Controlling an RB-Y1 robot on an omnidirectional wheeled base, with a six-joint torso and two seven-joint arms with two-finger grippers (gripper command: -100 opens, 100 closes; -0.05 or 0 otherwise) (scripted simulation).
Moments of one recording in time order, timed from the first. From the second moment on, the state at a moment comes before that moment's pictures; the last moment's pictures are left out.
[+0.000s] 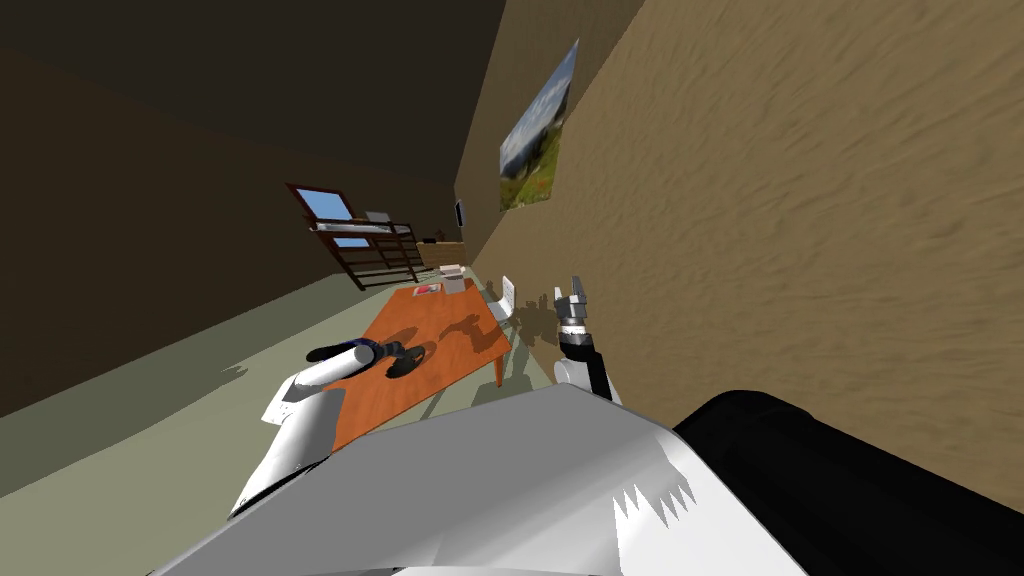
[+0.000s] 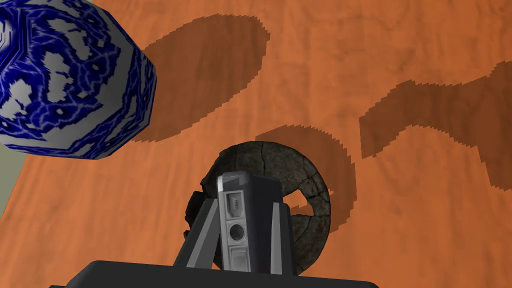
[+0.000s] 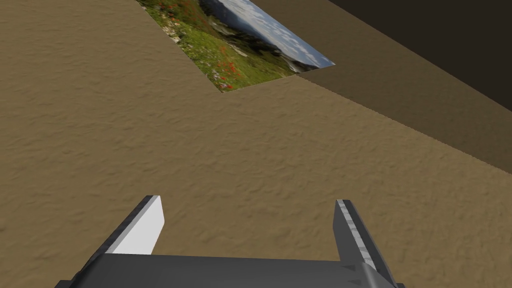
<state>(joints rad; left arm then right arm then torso) -0.23 0.29 0.55 -1.32 0.29 0.89 1.36 0.46 -0.02 0.03 -2.35 -0.12 -0.37 0.06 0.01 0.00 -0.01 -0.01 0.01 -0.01</state>
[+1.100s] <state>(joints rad) -0.37 0.34 0.46 -1.16 0.41 0.87 1.25 0.46 -0.02 0.03 -2.35 -0.12 -0.37 0.06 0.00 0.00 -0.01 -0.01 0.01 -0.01</state>
